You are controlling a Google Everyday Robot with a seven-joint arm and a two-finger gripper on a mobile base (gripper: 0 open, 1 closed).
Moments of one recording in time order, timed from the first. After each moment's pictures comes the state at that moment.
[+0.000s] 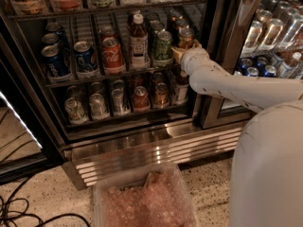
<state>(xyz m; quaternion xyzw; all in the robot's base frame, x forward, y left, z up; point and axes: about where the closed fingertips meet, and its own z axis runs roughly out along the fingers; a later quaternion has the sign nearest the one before) 0.848 -0.142 0.830 -0.15 0.72 -0.02 0.67</state>
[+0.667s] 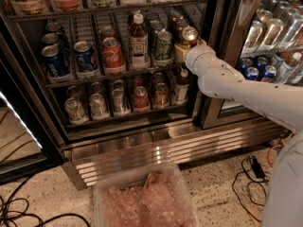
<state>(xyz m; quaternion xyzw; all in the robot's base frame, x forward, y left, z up) 0.825 -0.146 0.860 -0.16 0.70 0.01 0.69</state>
